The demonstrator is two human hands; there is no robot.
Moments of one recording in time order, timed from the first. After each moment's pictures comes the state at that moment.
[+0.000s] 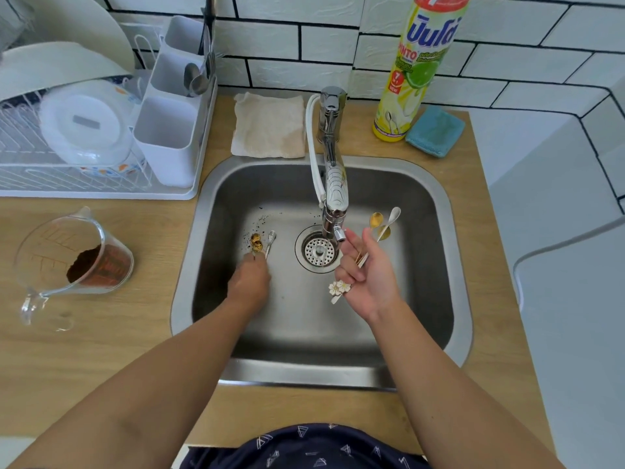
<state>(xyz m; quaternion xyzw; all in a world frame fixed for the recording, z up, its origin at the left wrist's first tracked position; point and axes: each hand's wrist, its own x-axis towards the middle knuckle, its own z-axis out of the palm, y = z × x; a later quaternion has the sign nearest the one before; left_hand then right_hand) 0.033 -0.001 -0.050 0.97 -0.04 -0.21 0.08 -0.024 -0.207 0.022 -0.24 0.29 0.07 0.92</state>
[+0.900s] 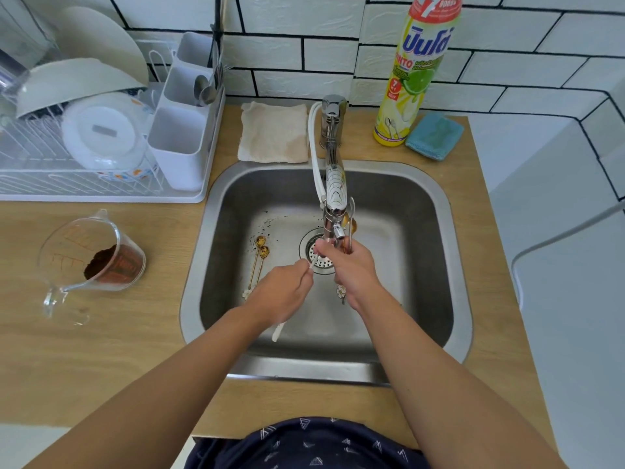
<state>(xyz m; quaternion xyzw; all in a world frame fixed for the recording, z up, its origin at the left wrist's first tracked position) -0.004 -0.028 0.016 0.92 -0.20 -0.22 0.26 -0.012 -0.185 0.017 -0.61 0.31 0.06 0.73</state>
